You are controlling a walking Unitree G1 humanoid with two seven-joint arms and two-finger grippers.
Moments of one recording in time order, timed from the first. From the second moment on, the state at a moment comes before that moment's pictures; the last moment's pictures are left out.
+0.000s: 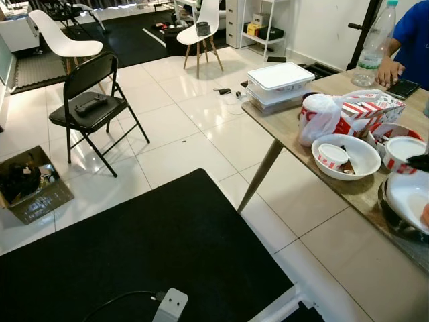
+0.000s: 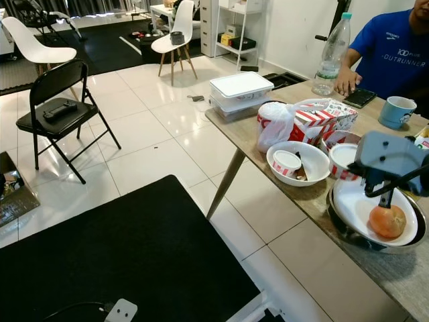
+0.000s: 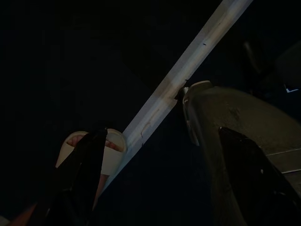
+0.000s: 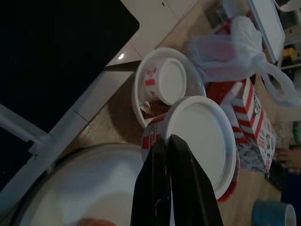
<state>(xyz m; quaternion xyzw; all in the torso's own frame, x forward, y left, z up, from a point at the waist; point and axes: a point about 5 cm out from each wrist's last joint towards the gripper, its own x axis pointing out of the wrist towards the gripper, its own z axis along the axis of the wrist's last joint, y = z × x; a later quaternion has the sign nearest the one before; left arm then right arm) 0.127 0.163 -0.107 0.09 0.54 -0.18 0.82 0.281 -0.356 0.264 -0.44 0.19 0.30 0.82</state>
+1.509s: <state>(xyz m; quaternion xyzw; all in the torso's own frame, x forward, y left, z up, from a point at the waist) 0.125 0.164 -0.107 0.09 0.54 -0.17 0.82 0.224 -0.458 0.158 -0.36 0.41 -0.04 0.84</state>
